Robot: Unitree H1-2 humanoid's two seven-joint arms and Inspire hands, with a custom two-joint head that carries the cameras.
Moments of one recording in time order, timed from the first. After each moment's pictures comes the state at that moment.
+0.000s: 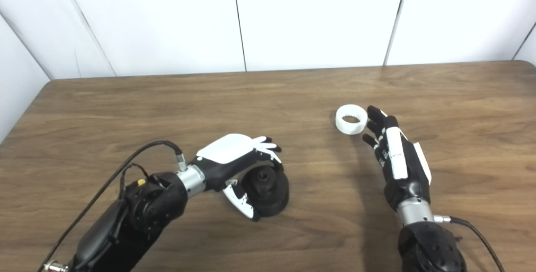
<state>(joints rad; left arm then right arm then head) -0.35 0.32 -0.53 -0.27 0.72 0.22 -0.58 -0.01 -0.06 -0.10 -0.36 0.15 0.33 -0.01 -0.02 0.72</state>
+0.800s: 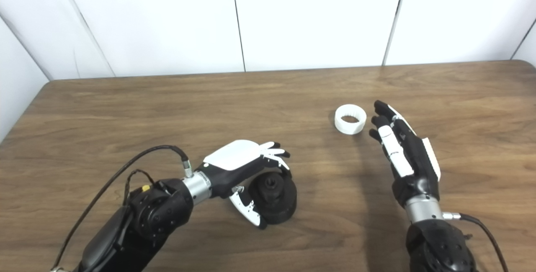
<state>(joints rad) -0.33 0.30 -0.53 -0.28 0.71 0.21 -0.59 -0.02 -0.09 -0.11 -0.38 0.14 0.34 -0.01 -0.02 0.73</state>
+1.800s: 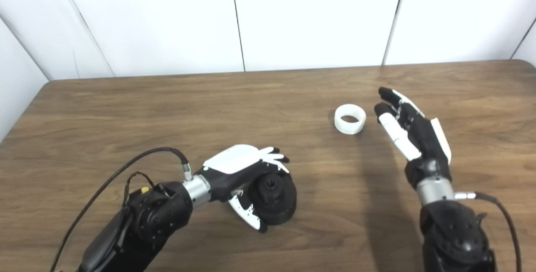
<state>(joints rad) -0.30 0.29 -0.52 -0.27 0.69 0.21 -0.60 -0.12 -0.20 -0.11 -0.39 0.06 0.41 0.00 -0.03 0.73</state>
